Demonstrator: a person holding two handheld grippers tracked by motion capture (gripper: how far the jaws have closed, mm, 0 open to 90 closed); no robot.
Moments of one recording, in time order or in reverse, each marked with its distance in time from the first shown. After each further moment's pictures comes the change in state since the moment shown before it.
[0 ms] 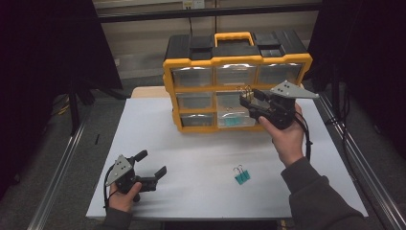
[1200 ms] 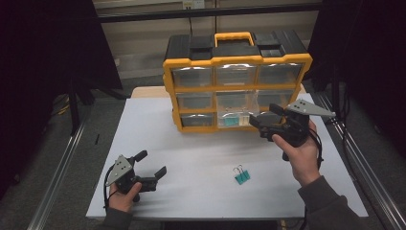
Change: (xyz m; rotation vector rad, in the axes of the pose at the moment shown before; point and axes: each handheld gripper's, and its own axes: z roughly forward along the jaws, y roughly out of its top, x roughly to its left) left arm 0.000 0.000 0.000 0.002 -0.002 0.003; right arm -0.013 -0.039 -0.037 0.010 0.016 0.104
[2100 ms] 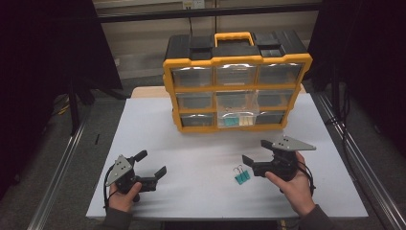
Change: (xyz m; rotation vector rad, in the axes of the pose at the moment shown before) left arm 0.000 0.000 0.000 -0.001 0.003 -0.003; right arm 0.021 -0.089 -0.005 0.192 0.073 -0.034
